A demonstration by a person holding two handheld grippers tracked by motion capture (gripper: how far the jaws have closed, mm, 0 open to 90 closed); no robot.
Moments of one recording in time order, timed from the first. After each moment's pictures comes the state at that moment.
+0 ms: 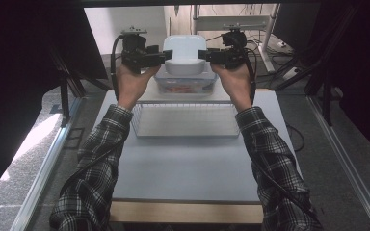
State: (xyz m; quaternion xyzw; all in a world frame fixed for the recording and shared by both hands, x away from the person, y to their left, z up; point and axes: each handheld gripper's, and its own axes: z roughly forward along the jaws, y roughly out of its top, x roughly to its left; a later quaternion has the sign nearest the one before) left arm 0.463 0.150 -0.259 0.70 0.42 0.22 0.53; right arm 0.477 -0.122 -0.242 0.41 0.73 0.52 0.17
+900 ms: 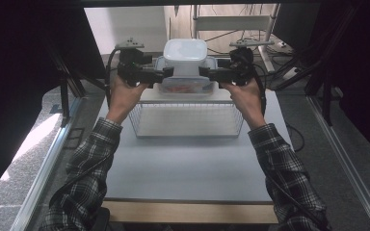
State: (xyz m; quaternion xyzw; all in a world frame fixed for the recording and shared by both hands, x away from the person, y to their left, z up) left arm 0.426 0.159 -0.278 0.74 0.36 0.20 0.54; right arm 0.448 -0.145 -0.267 0.35 0.75 0.54 0.16
